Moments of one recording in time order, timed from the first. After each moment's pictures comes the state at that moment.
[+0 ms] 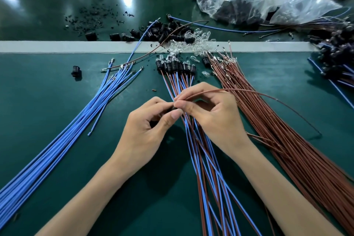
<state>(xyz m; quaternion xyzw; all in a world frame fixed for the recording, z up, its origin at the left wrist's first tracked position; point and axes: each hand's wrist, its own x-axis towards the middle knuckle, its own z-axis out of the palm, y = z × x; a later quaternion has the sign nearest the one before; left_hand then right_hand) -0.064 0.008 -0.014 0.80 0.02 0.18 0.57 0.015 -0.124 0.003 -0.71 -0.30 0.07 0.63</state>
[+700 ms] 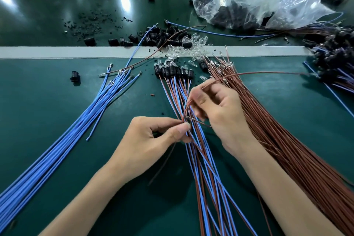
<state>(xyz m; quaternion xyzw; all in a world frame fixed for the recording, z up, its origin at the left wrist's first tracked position) -0.070 0.002 -0.002 0.75 0.05 0.04 0.66 0.027 -0.131 0.004 -0.66 -0.22 0.16 0.70</state>
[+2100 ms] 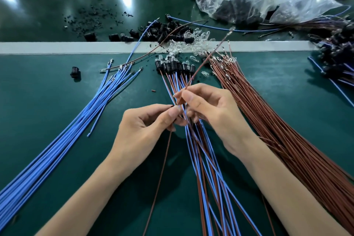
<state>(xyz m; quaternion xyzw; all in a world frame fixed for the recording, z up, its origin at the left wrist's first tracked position) -0.069 0.003 -0.003 0.71 0.07 0.13 0.68 0.018 -0.130 0.009 -0.66 -0.23 0.24 0.67</state>
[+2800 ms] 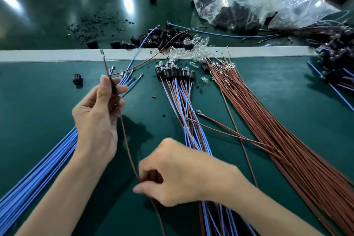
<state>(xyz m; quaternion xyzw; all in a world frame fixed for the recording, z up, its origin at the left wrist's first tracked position) -0.052 0.053 -0.007 0.51 0.24 0.33 0.76 -0.033 -0.104 0.014 -0.75 -0.54 0.27 0.28</state>
